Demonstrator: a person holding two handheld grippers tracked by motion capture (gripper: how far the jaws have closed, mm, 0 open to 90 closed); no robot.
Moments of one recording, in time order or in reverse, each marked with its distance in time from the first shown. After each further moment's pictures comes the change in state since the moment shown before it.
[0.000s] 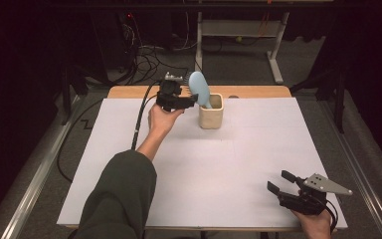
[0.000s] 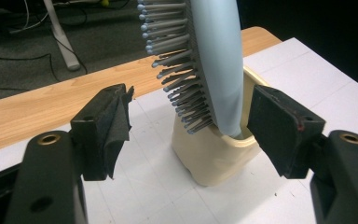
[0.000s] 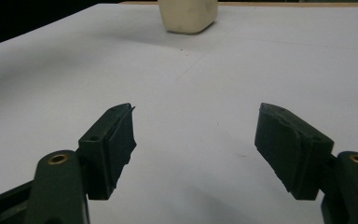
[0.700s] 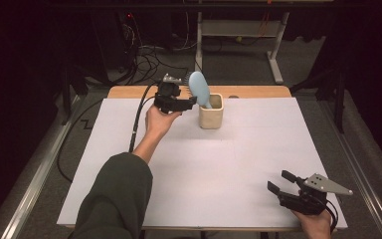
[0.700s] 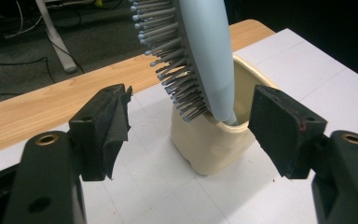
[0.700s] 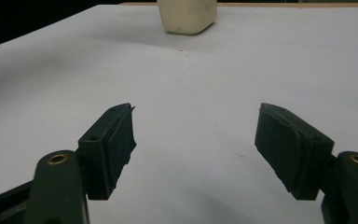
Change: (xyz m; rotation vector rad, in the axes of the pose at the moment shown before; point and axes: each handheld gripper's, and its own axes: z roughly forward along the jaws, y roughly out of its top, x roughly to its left) left arm 0.000 -0.004 -0.009 0.002 -0.012 0.039; right arm 0.000 0.000 0.000 -0.005 -0.001 0.002
